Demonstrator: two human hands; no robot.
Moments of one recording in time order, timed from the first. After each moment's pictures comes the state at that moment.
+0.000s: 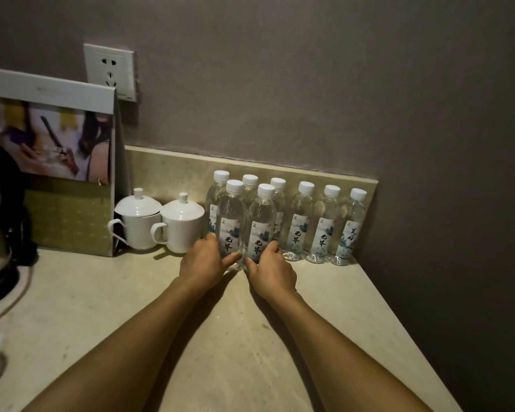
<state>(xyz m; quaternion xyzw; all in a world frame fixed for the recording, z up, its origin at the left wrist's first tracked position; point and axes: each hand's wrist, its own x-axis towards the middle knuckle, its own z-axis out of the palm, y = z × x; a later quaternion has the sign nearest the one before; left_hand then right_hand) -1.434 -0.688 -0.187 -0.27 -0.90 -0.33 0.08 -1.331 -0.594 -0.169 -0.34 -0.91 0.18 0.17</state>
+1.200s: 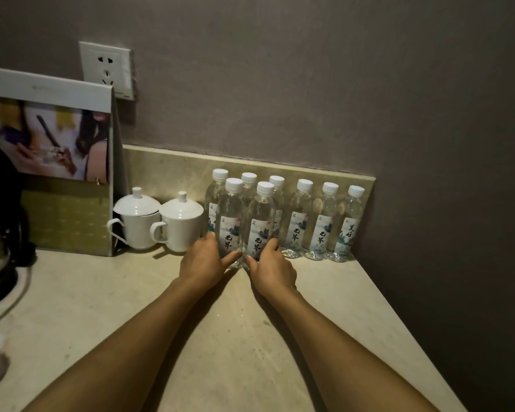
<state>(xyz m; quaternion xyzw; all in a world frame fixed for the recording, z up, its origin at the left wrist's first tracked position) -1.435 -0.689 -0.190 -0.29 -0.89 -0.35 0.08 -1.334 -0.595 -0.174 -0.36 -0.90 0.19 0.17</state>
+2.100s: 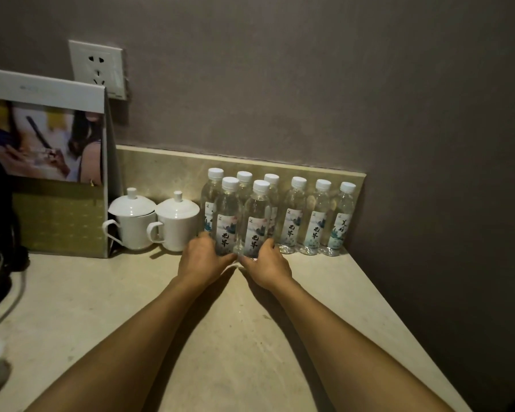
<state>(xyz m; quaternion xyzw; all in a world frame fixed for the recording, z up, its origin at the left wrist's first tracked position) -1.428 -0.695 -0.186 -0.28 -0.87 -0.41 0.02 -1.331 -0.592 -0.169 -0.35 -0.89 0.26 0.14</state>
